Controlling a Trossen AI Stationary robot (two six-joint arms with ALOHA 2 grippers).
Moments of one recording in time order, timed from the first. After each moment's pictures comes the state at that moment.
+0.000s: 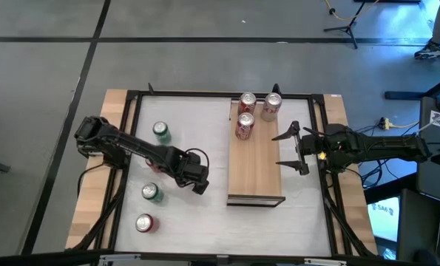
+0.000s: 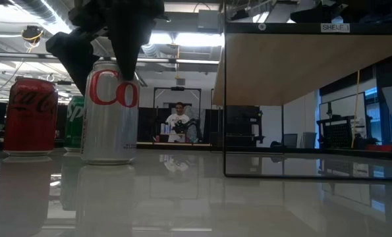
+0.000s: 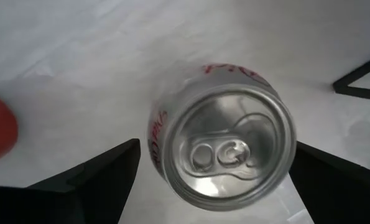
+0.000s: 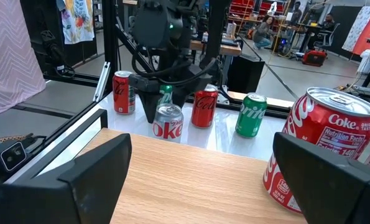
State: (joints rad) left arm -0.27 1.67 1.28 -0.95 -0.04 -1.33; right arm 0.01 0.55 0.47 0.00 -0.15 -0.14
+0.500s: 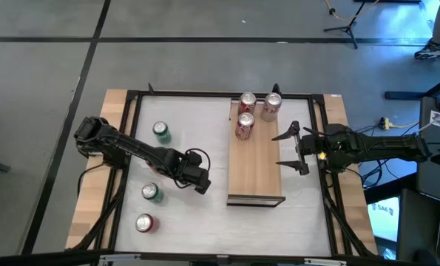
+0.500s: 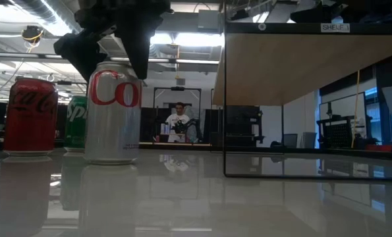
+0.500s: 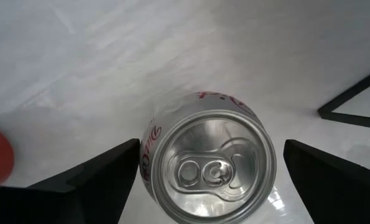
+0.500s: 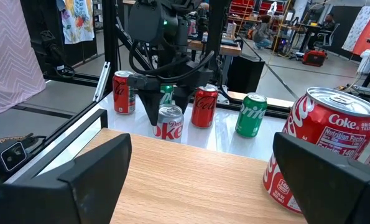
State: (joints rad) left arm -0.29 1.67 1.28 -0.91 -0.17 -1.33; right arm 0.01 0.55 0.47 0.00 -0.15 -0.14
